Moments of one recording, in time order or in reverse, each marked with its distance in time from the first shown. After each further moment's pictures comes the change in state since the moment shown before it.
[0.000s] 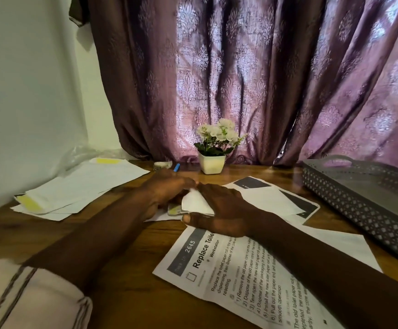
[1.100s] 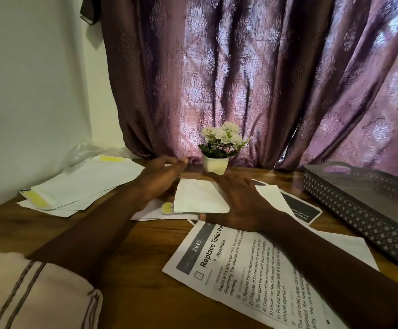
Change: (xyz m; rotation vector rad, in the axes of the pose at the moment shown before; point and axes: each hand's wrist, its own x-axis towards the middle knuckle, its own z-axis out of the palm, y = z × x) left_hand -0.003 0.004 -0.028 0.029 0.061 0.163; right_hand 0.000 0.023 -0.013 -0.158 0.228 -0.045
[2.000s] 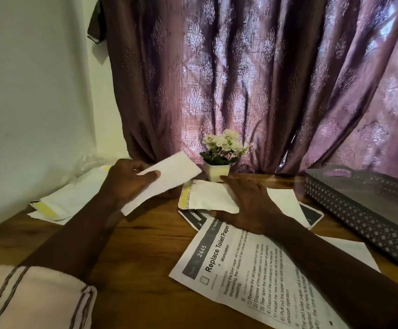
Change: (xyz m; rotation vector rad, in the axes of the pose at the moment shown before) left_hand 0.022 -0.034 -0.067 0.317 0.317 0.252; right_hand -0.005 0.013 -0.001 -0.086 0.085 0.113
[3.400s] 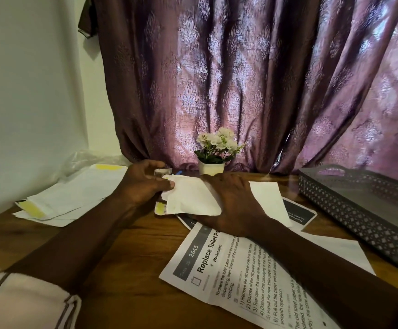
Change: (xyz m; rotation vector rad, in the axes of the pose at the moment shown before) left_hand -0.017 0.019 0.039 -0.579 -0.185 -0.241; right_hand 0.000 -0.030 -0.002 -0.002 0.129 -0.079
